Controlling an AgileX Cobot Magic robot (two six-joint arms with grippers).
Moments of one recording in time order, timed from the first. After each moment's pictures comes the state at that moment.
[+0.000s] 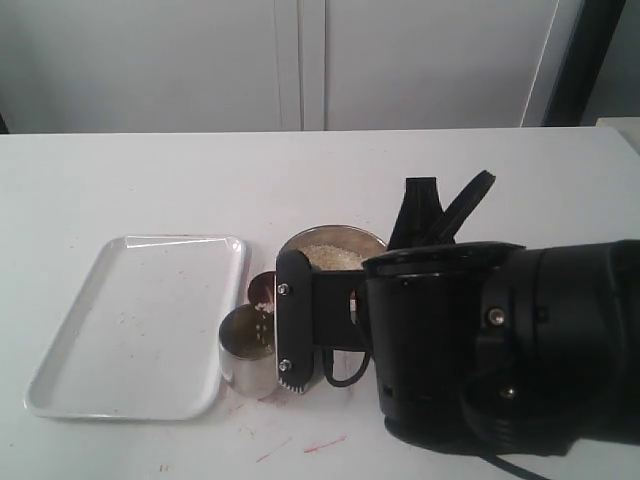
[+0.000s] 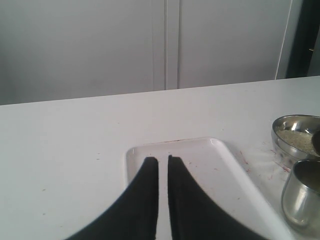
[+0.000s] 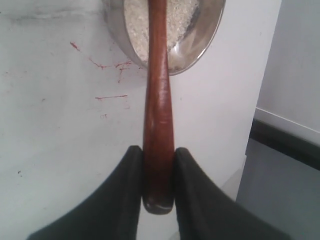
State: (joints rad) left arm -0.13 0.00 0.00 -0.06 -0.10 -0.05; right arm 0.99 1.49 -0.92 -0.92 1.03 0.10
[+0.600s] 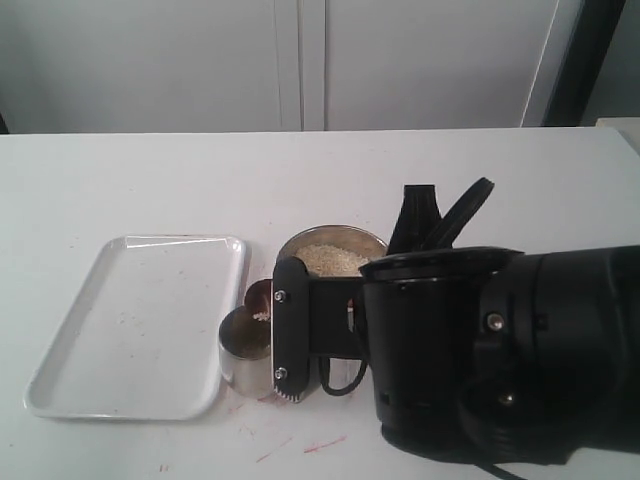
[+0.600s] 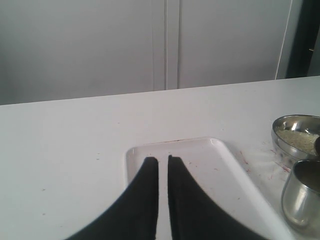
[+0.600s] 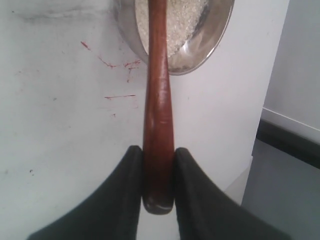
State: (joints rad) left arm -0.13 0.00 0.00 -0.06 -0.10 -0.05; right arm 1.00 1.49 -0.92 -0.90 1.04 0.10
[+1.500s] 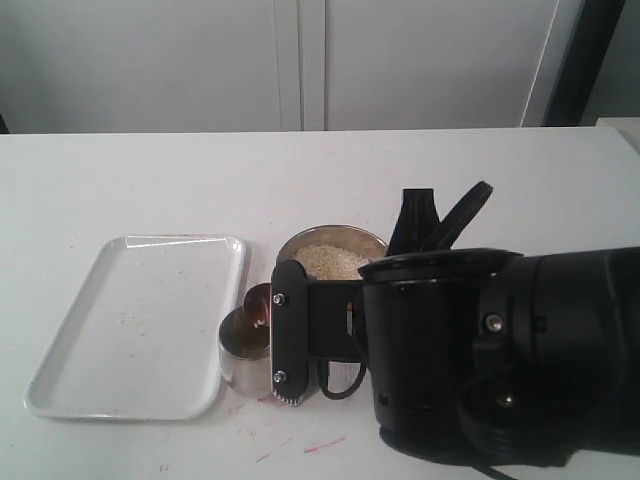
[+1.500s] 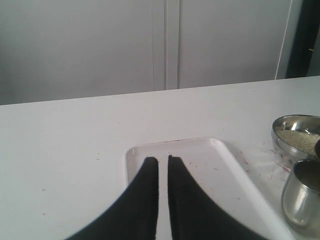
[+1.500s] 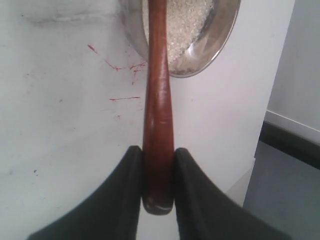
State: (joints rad) left arm -0.13 0.00 0.00 -0.06 -0.10 -0.05; right arm 1.00 1.49 -0.92 -0.88 1.03 0.10
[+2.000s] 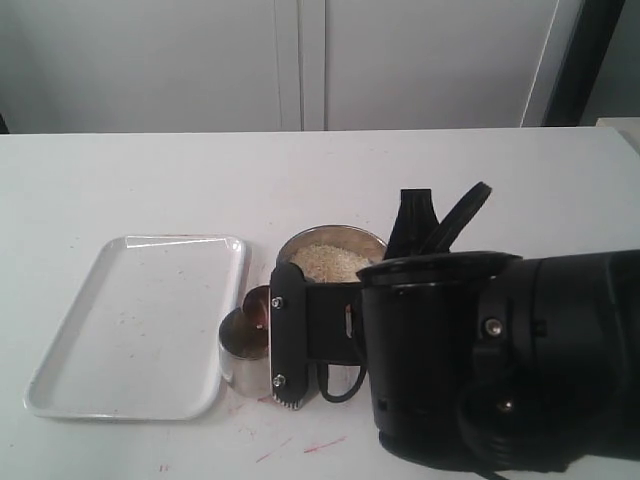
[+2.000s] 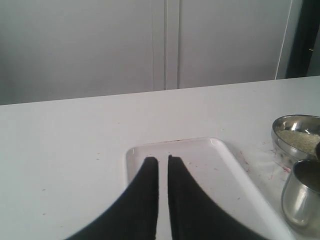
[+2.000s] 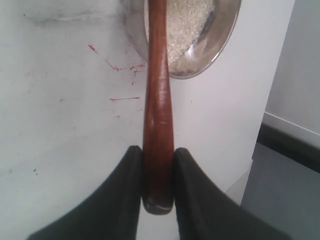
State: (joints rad) left arm -0.13 0.00 0.00 -0.06 -0.10 -0.05; right arm 1.01 1.49 -0.92 -0.89 1.04 0.09
